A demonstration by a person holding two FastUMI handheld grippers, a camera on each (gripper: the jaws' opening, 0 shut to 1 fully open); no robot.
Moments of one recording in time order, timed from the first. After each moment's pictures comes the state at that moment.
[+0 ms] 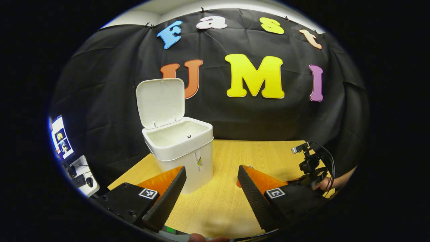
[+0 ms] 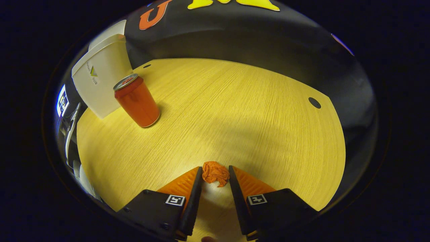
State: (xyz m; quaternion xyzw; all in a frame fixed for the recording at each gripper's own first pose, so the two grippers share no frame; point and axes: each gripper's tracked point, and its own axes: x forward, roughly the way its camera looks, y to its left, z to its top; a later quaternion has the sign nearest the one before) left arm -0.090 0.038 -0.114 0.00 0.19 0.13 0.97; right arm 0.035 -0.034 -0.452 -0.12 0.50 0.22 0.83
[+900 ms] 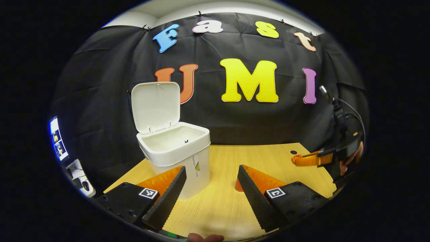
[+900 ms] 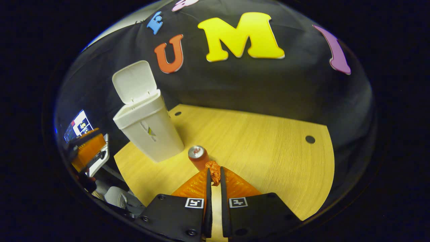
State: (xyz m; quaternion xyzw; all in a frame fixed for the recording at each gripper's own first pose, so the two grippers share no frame) left arm -0.081 0.047 -0.117 -0.01 0.16 0.10 0.98; right arm 0.023 0.059 -0.186 -0.02 0.35 0.31 0.89
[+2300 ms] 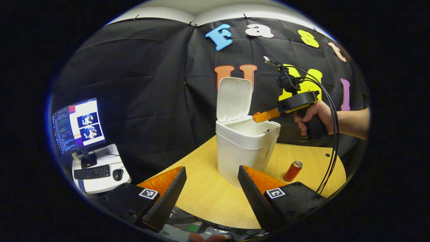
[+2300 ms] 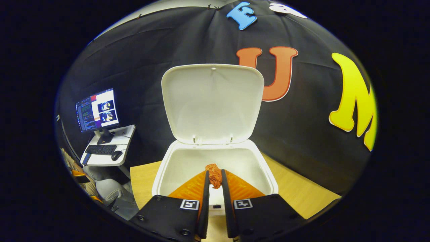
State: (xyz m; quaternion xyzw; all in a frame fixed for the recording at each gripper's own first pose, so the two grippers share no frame) left arm -0.213 0.199 -0.124 -0.03 0.16 0.27 0.95; right arm 0.038 0.424 -0.171 -0.13 0.27 0.48 0.82
